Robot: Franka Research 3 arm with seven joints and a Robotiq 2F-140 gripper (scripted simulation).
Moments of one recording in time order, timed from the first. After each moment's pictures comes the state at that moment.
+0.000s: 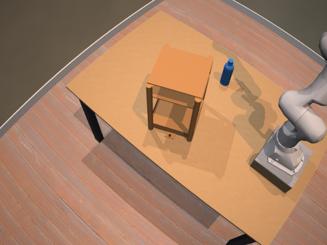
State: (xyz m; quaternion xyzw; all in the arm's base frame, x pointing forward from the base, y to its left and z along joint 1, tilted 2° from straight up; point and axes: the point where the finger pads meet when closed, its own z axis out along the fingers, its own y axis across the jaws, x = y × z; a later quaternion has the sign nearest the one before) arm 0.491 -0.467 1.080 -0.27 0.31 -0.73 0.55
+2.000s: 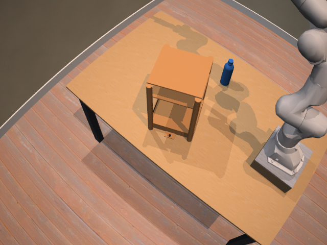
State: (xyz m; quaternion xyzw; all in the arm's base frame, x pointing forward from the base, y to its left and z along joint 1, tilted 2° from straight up) arm 0.767 -0.210 0.838 -0.53 0.42 -0.46 0.57
